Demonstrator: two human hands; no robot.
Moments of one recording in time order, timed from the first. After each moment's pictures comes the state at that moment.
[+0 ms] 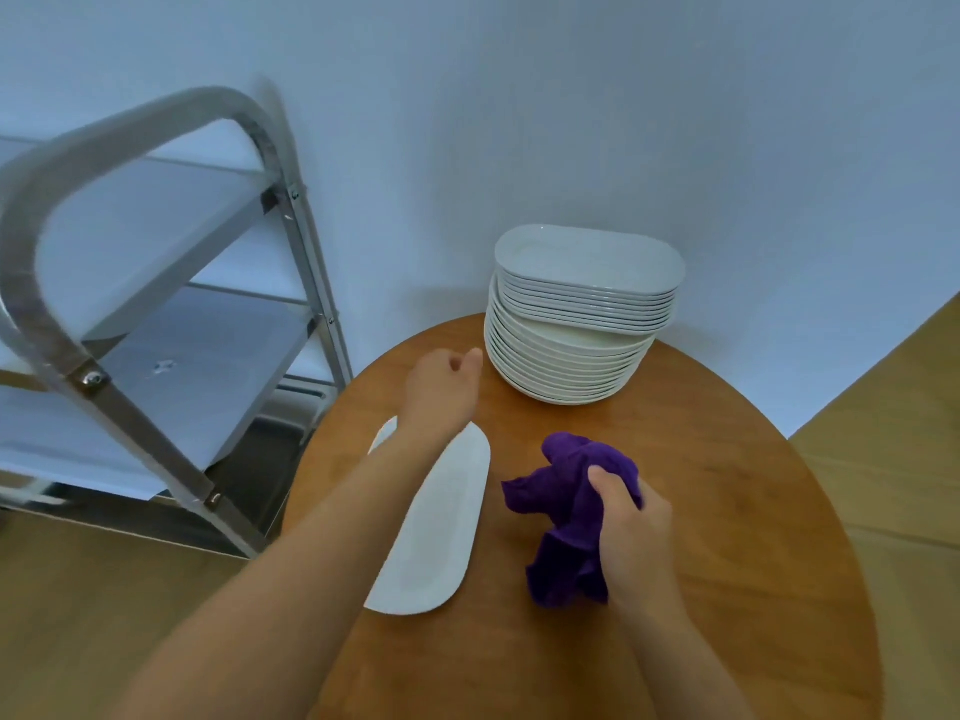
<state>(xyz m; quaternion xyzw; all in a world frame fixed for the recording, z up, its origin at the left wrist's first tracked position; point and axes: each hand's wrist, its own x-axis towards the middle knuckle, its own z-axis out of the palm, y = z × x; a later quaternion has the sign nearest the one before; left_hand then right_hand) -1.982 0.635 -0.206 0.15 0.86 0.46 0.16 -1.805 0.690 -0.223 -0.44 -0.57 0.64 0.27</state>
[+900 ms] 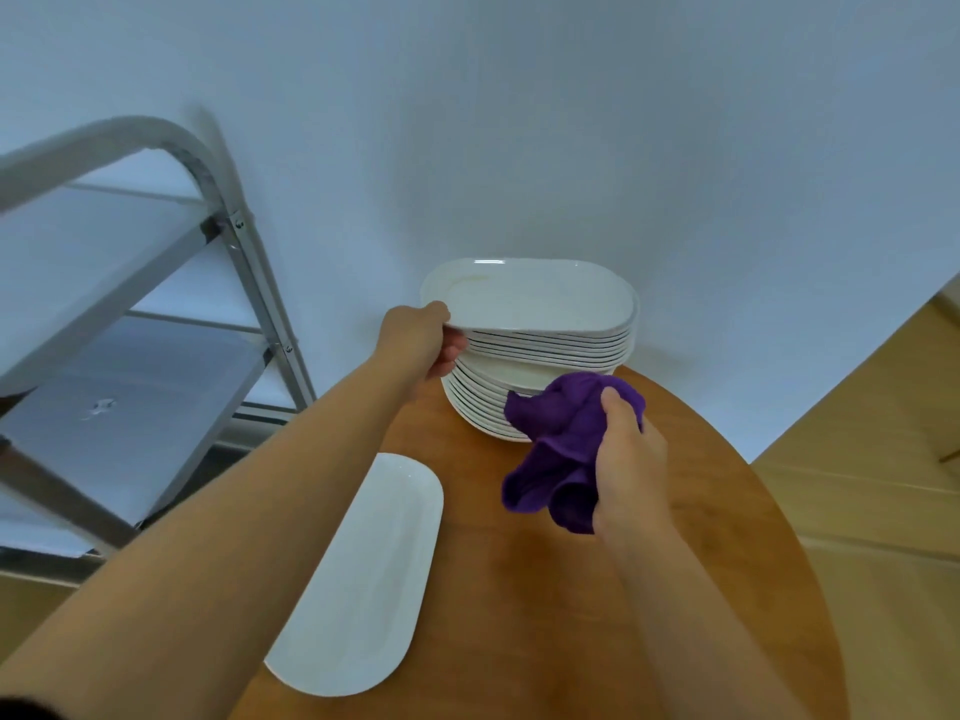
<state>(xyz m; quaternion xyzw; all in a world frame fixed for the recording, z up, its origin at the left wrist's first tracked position) -2.029 0.700 -0.158 0.05 0.73 0.63 0.25 -1.851 0.765 -0.180 -0.45 -0.48 0.69 0.32</state>
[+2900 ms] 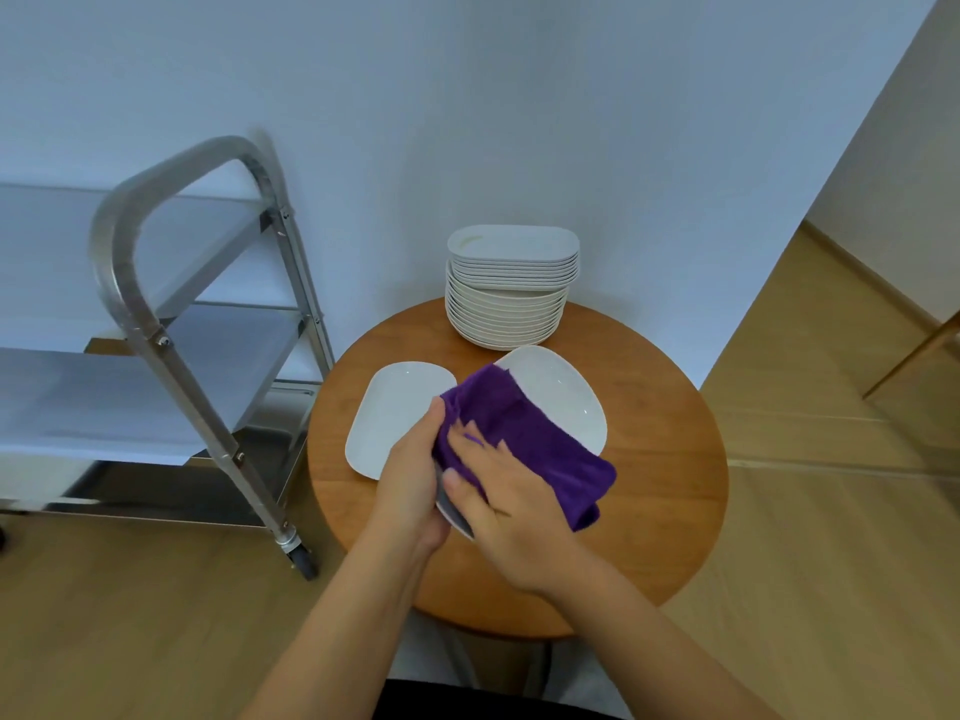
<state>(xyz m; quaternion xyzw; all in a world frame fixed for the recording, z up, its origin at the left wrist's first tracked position) -1.794 0.502 -0.172 0.02 0.48 0.79 0.38 -1.709 0.563 -0.174 -0.13 -0.92 0.34 0.15</state>
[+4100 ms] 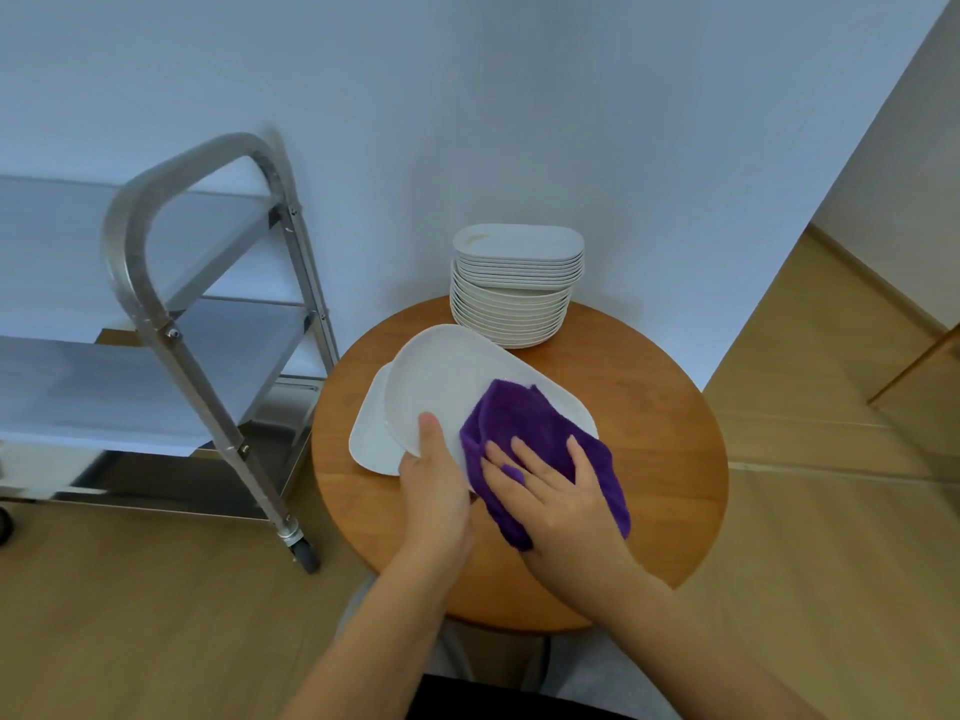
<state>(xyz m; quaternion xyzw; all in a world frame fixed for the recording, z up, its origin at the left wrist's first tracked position) -1.769 0.516 -0.171 -0.09 0.56 0.79 0.23 -1.672 0.589 -0.193 -0.06 -0.98 0.01 0.21</state>
